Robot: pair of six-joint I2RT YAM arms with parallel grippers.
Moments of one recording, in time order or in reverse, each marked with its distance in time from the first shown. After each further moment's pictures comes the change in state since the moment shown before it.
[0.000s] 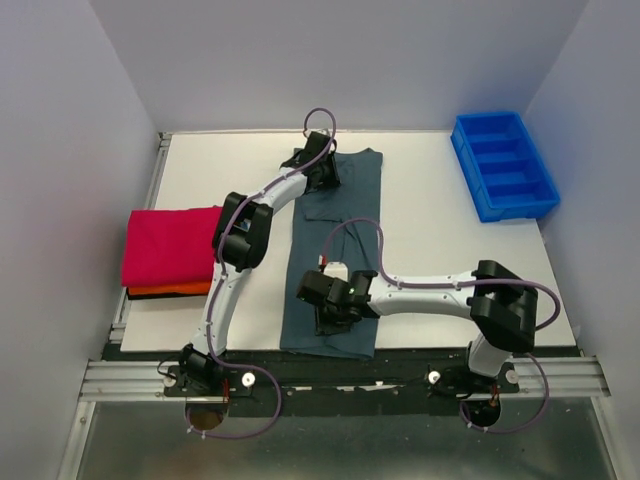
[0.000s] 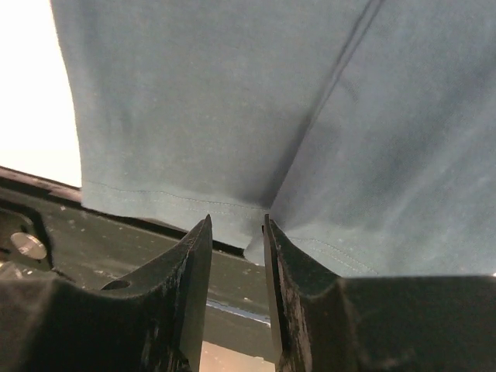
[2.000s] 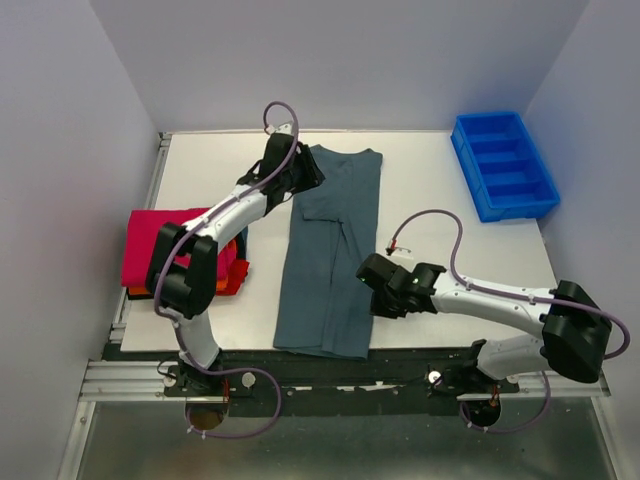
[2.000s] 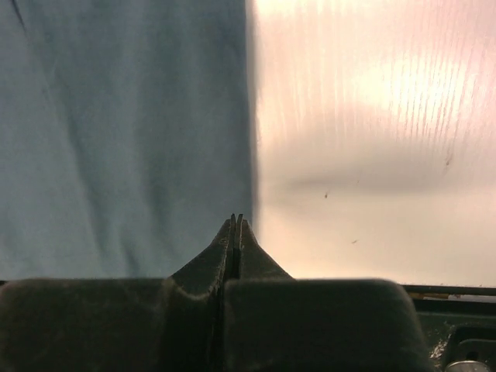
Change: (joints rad) left arm 0.034 -0.566 -0.564 0.162 0.025 -0.065; right arm -0.201 -0.366 -0.297 -0.095 0.137 0.072
